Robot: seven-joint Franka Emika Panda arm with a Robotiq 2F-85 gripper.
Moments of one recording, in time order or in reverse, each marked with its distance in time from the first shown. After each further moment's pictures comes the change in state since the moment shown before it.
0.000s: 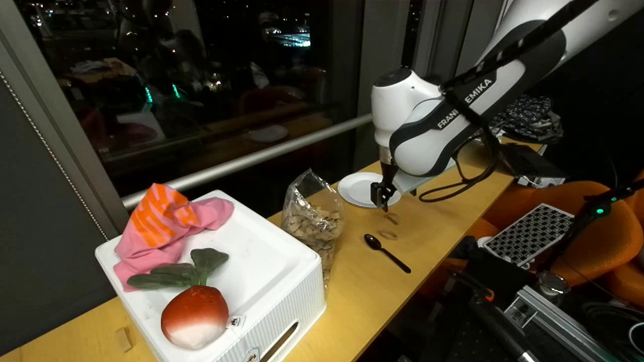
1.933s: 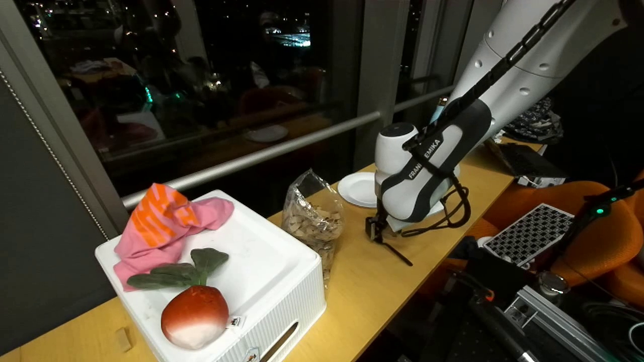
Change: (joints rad) arm 0.006 0.251 -0.016 0.022 0.243 0.276 -0.136
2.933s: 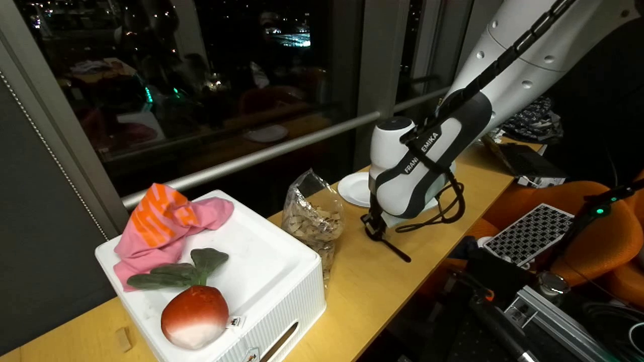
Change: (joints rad) arm 0.003 -0.023 0.024 0.007 0.021 0.015 -0.049
